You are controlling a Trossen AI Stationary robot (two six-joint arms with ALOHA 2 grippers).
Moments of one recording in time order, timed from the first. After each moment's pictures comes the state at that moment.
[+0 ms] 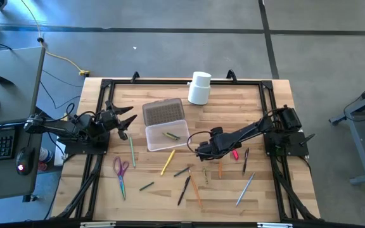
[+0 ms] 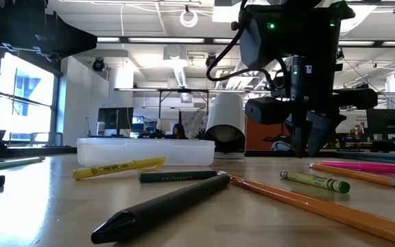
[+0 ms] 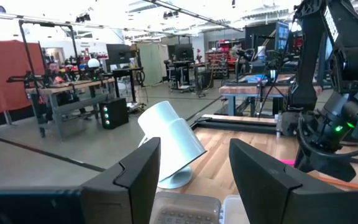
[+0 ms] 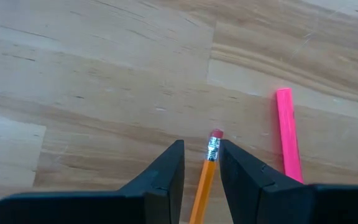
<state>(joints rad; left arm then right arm) -0.16 0.13 0.12 0.18 -0.64 0.17 0.21 1.89 1.16 -0.99 0.38 1.62</state>
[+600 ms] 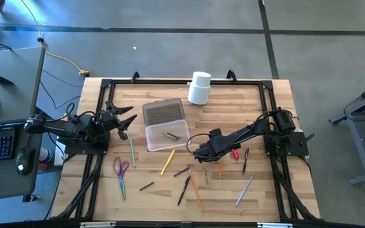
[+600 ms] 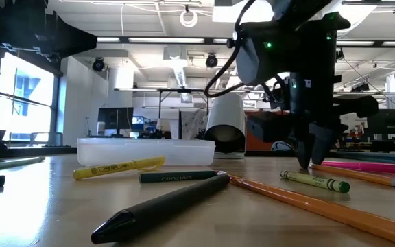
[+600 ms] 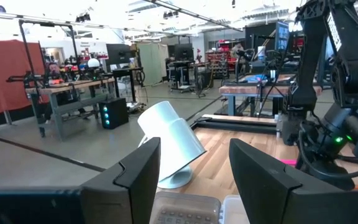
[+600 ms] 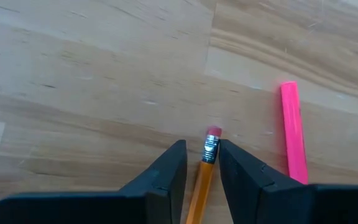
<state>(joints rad) -0.16 0.13 0.12 0.18 -0.64 0.17 0.20 2.00 1.17 -0.96 0.35 1.62</state>
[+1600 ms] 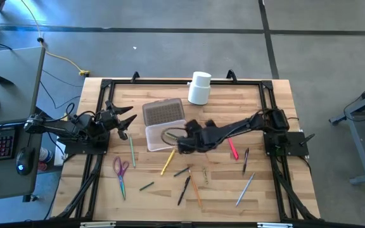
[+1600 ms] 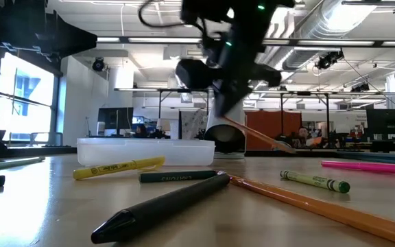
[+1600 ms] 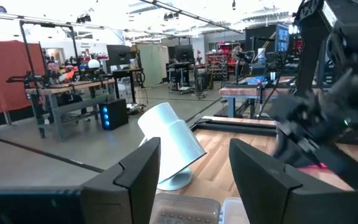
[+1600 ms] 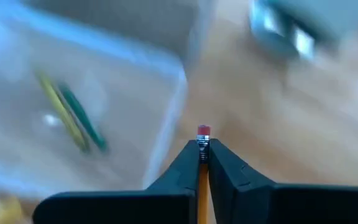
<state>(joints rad) -0.16 0.13 0.12 0.19 -0.64 0.17 0.14 2.01 1.53 -0.80 0.74 1.04</state>
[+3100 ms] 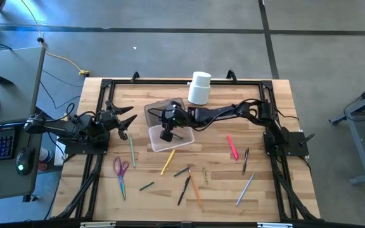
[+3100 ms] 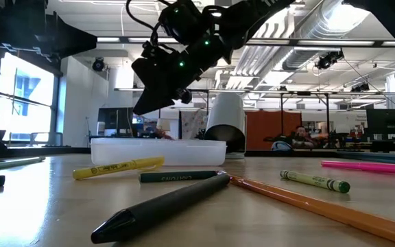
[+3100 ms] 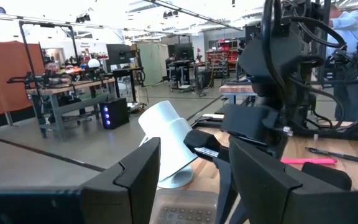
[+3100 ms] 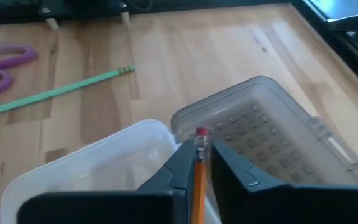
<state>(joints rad) -0.16 0.13 0.12 0.18 -0.64 0.18 -0.10 2.15 1.57 -0.02 0.13 0.05</state>
